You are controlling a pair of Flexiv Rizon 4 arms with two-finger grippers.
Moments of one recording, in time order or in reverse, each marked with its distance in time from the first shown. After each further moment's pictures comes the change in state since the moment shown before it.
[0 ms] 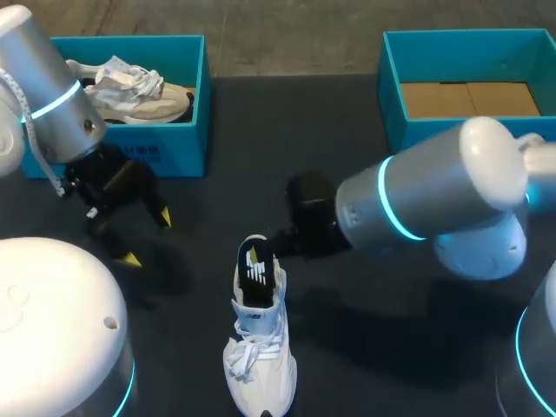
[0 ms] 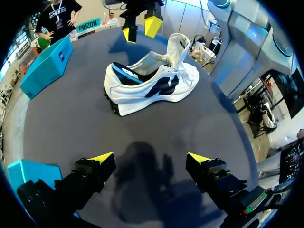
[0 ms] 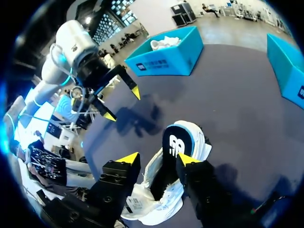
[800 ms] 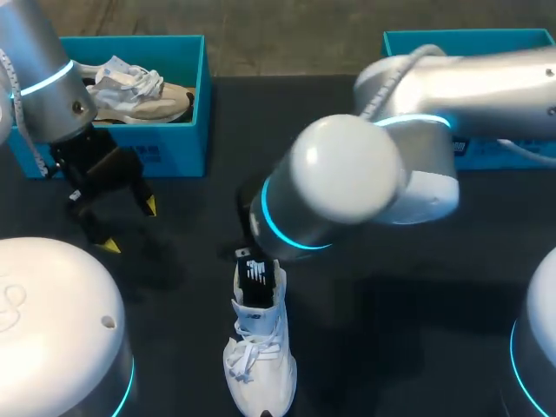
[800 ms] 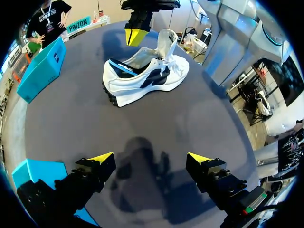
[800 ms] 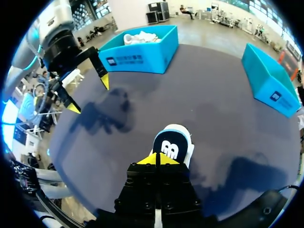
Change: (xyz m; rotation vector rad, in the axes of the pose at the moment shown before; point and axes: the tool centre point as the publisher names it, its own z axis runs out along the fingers) left arm -0.002 0.019 -0.027 -0.059 0.039 0.075; right arm 0.006 0.008 0.020 0.034 -0.406 0.033
